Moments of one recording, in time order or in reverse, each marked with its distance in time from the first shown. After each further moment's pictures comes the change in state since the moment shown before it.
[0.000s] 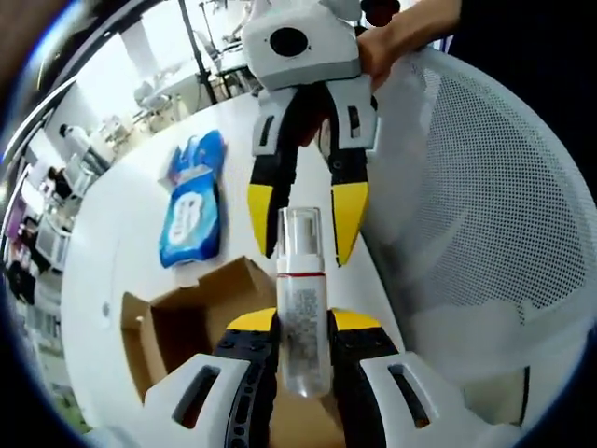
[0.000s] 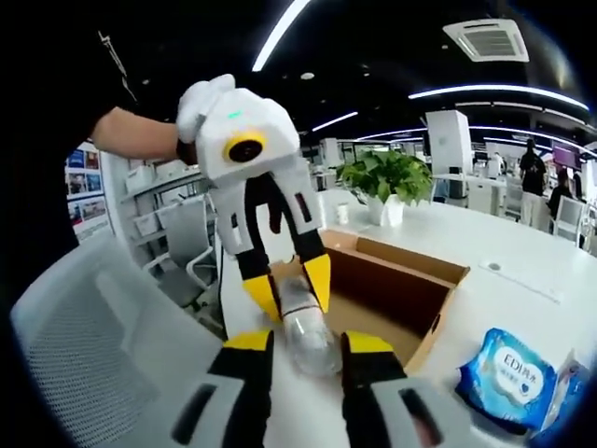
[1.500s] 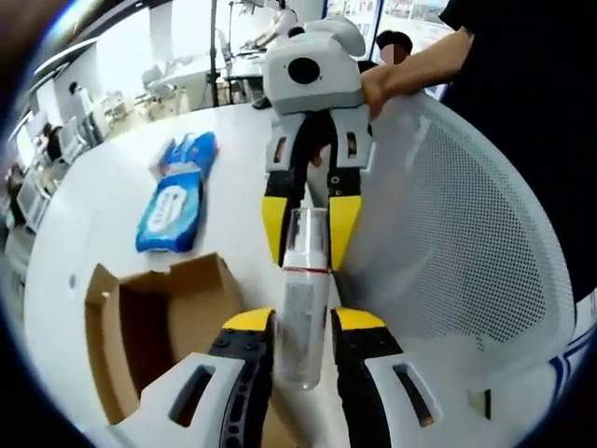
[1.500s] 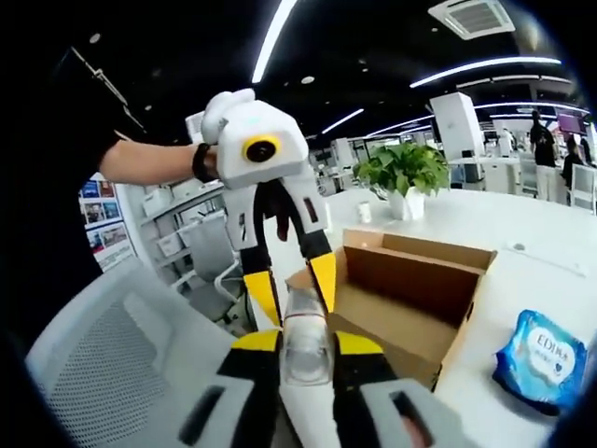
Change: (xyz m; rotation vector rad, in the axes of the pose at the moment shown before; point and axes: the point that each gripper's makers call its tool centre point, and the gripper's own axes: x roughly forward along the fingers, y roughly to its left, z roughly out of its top) left arm -0.017 -0.026 0.005 -0.174 -0.103 -0.103; right arm 0.000 0.024 0.003 0.118 -0.016 0.115
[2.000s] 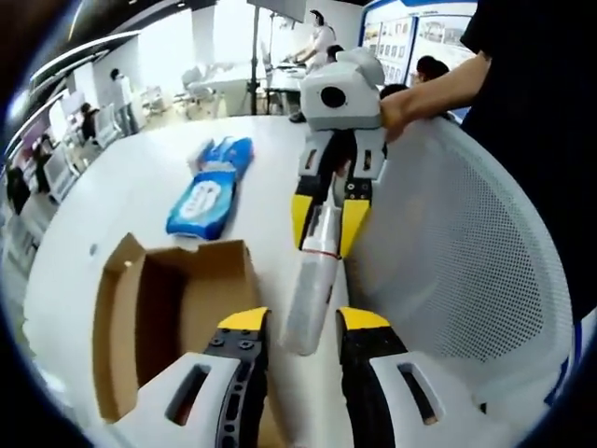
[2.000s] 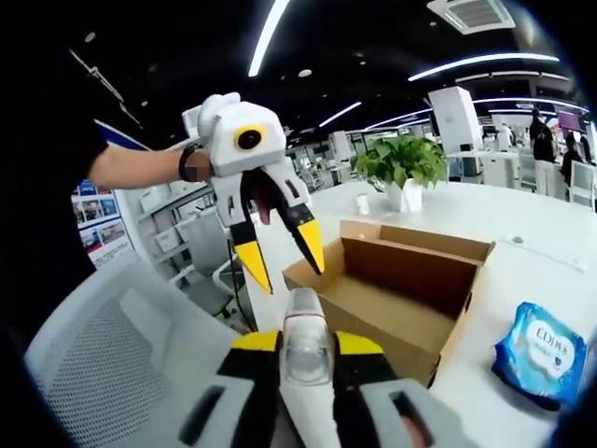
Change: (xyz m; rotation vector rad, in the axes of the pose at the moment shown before) left arm -0.027 0.003 -0.010 -0.156 -0.126 0.141; right arm -0.001 -0.001 -0.007 0.010 0.026 -0.010
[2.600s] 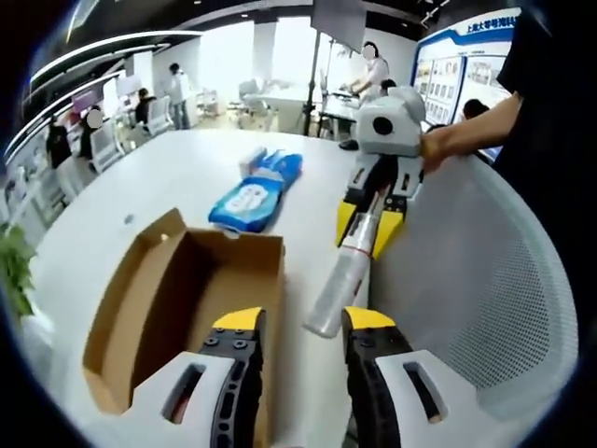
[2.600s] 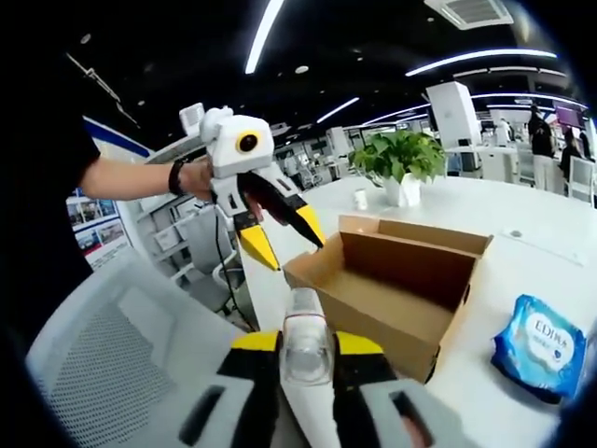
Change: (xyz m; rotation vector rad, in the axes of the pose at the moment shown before) left arm -0.016 0.018 -0.010 -0.164 -0.123 0.160; right arm -0.006 0.000 -0.005 0.014 0.018 -0.007
